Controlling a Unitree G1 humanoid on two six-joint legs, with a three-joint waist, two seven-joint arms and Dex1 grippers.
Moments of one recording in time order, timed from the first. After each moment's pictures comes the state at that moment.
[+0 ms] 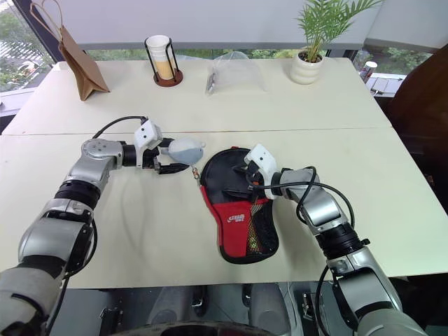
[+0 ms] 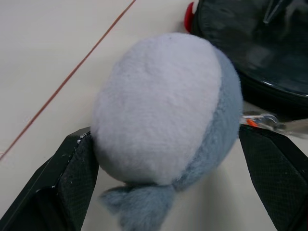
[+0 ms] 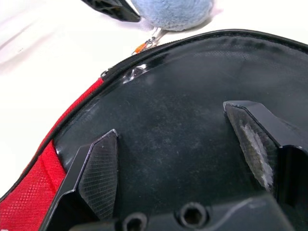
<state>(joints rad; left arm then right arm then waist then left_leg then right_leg) -0.91 0.49 -0.13 1.00 -0.06 -0.15 -1.17 -0.49 -0.49 0.29 0.08 0.15 0.37 0.90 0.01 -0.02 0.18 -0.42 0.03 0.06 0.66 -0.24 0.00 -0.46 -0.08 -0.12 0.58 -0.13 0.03</state>
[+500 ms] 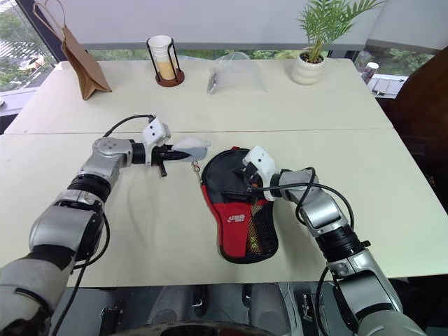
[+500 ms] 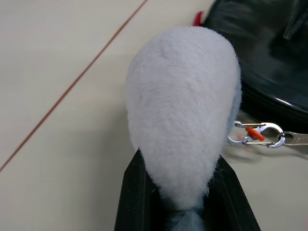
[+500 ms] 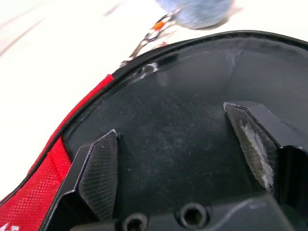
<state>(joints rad) -1.02 0.42 -0.12 1.19 -0.02 -0.21 -1.07 -0.49 -0.48 0.31 0.05 0.12 0.42 0.89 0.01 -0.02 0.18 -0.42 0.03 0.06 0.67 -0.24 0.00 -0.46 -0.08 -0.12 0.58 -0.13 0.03</state>
